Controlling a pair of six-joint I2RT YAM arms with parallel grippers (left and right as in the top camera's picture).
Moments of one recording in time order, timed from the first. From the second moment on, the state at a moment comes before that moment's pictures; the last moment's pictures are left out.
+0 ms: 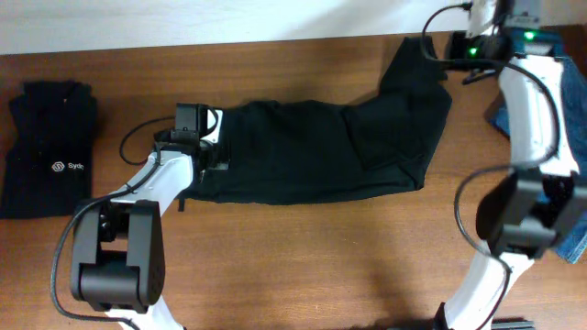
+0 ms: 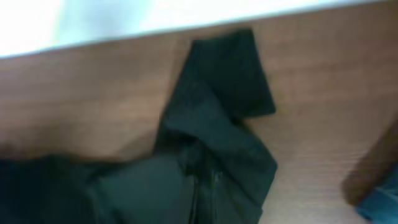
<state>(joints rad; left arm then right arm) -0.14 1.91 1.14 -0.28 0.05 0.00 -0.20 2.12 2.05 -0.89 -0.24 -0.02</state>
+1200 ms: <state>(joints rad) -0.14 1.95 1.16 -0.33 0.04 -0.03 -0.17 2.47 2.09 -1.05 0.07 0.32</state>
